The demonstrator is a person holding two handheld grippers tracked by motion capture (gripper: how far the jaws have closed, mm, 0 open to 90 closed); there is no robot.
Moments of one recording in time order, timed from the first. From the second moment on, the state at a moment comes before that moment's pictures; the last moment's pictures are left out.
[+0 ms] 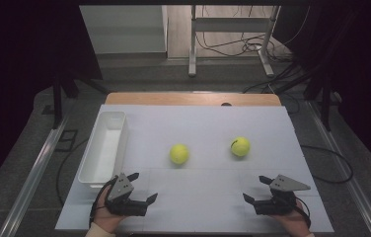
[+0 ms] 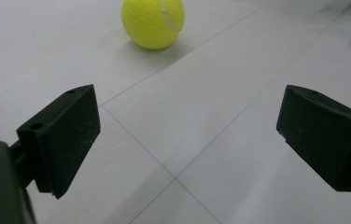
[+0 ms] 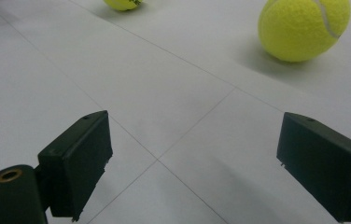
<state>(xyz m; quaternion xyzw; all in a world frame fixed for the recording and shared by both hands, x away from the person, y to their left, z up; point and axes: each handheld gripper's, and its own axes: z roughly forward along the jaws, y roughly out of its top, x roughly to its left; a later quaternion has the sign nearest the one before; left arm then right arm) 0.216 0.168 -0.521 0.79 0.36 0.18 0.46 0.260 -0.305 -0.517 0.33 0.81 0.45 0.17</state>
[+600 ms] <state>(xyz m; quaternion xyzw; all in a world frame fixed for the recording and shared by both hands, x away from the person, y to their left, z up) 0.218 0.169 -0.521 0.79 0.37 0.17 0.46 0.259 -0.305 -0.517 0.32 0.82 0.44 0.17</state>
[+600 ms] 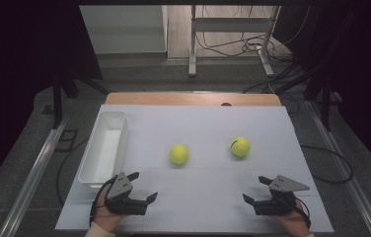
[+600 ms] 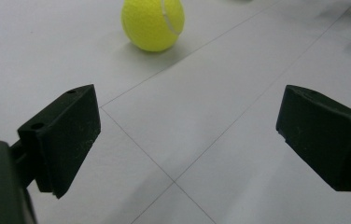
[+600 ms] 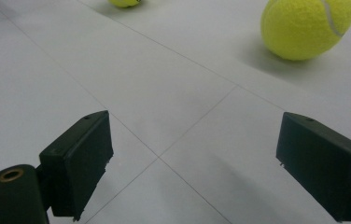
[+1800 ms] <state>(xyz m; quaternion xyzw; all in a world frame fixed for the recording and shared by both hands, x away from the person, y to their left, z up) 0.221 0.152 -0.508 0.79 0.36 0.17 0.46 0.256 -0.306 -0.516 0.33 0.81 0.45 0.17</state>
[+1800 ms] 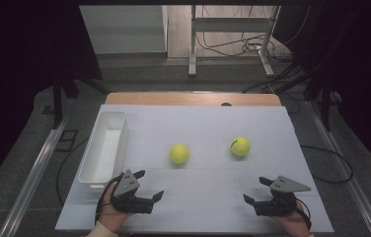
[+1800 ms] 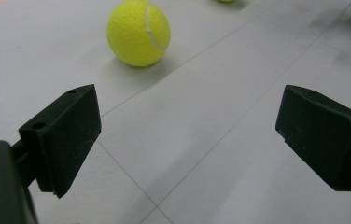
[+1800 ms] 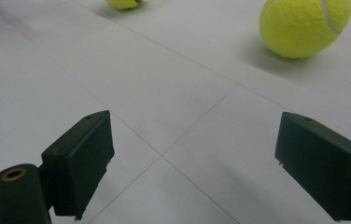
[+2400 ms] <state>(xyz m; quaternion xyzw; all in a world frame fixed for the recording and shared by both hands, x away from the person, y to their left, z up) 0.228 0.144 -0.496 0.79 0.36 0.18 0.46 0.257 -0.305 -0.516 0.33 0.81 0.45 0.17</state>
